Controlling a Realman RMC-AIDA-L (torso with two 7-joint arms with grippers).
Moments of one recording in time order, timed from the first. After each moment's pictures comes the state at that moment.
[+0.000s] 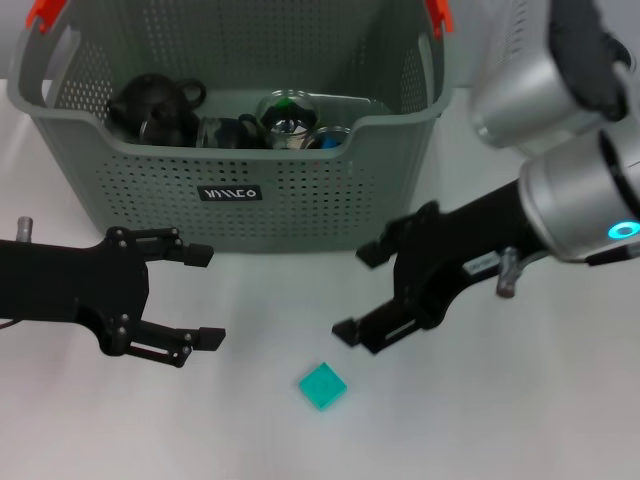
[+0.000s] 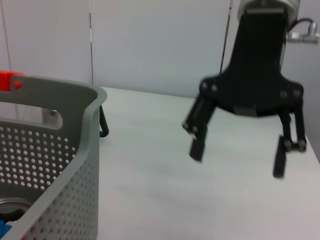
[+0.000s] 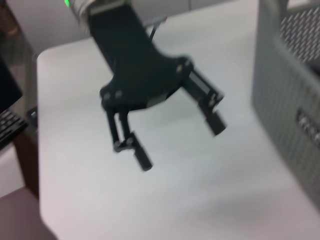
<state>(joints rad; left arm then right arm) -0.45 -2.10 0.59 1.07 2.20 1.93 -1.34 0.58 2.10 -1.49 -1.58 -2.20 -1.62 2.39</state>
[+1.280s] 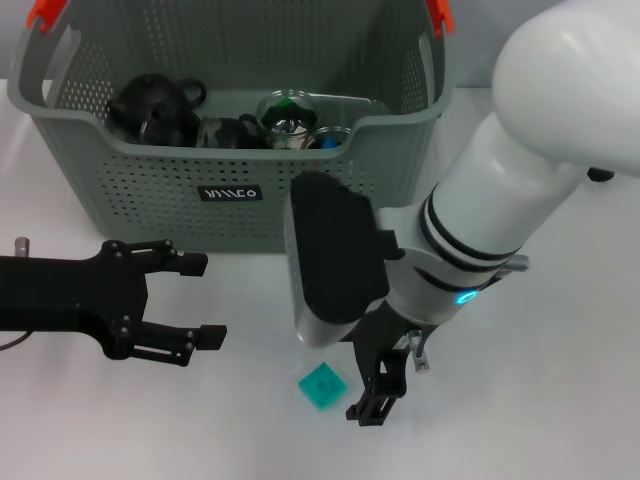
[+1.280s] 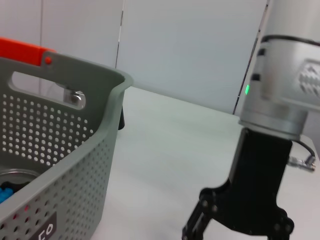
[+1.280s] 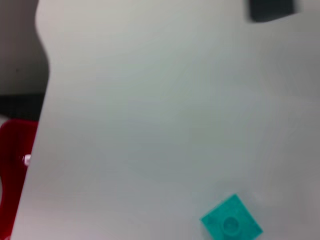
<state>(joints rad) -0.43 -2.12 0.55 1.02 2.21 1.90 -1.43 0.94 2.11 -1.94 -1.08 -2.34 -1.38 2.21</state>
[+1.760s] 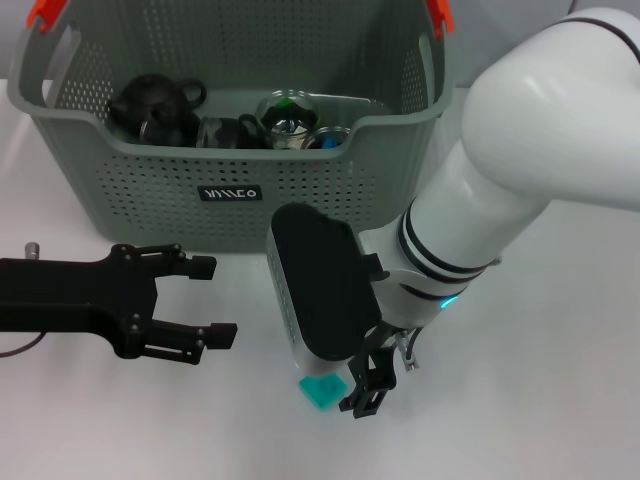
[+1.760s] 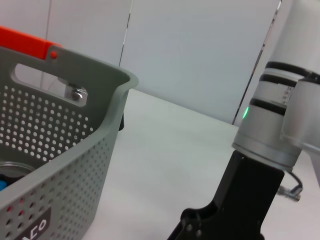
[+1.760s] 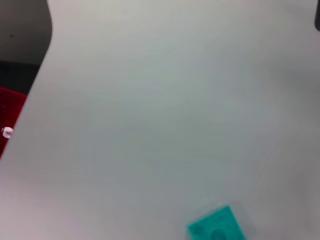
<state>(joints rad) -0.44 -2.12 0.55 1.00 2.21 1.90 -1.48 0.96 2.12 -2.02 -1.02 -2.34 -1.27 2.09</state>
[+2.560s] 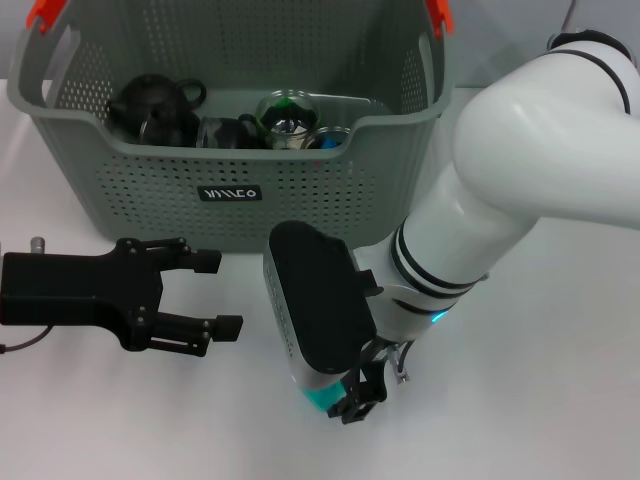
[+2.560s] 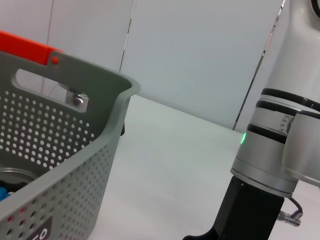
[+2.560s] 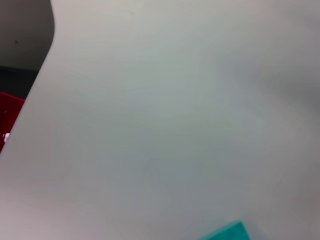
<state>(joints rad) -0.45 -2.12 0.54 0.98 2.20 1.89 -1.49 0.98 2.12 -2.07 -0.93 -2.25 -1.17 2.04</state>
